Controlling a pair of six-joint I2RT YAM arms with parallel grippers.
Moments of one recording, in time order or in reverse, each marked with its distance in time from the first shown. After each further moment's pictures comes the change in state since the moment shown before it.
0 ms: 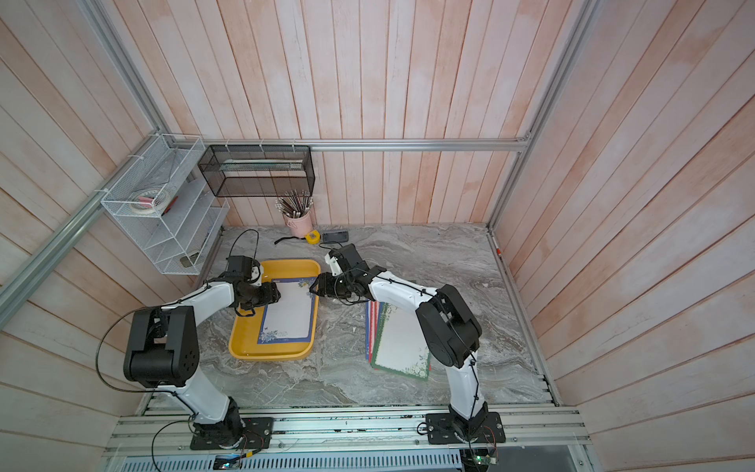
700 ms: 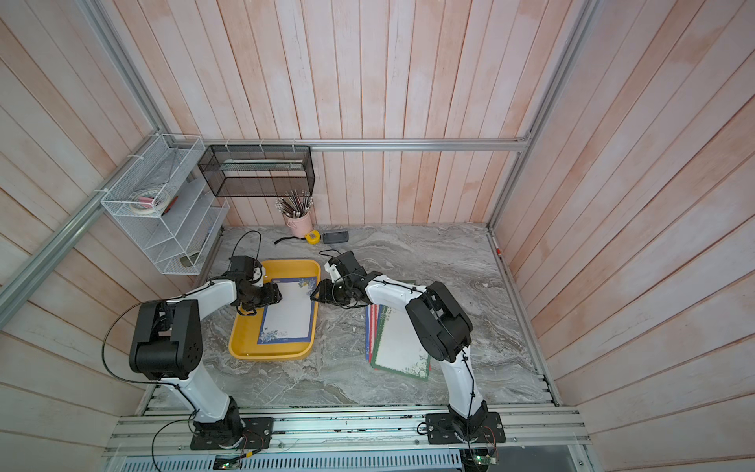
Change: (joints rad) left arm 0.000 0.058 0.028 -0.011 0.016 0.000; right arm 0.000 0.079 -0.013 0.047 -0.050 0.031
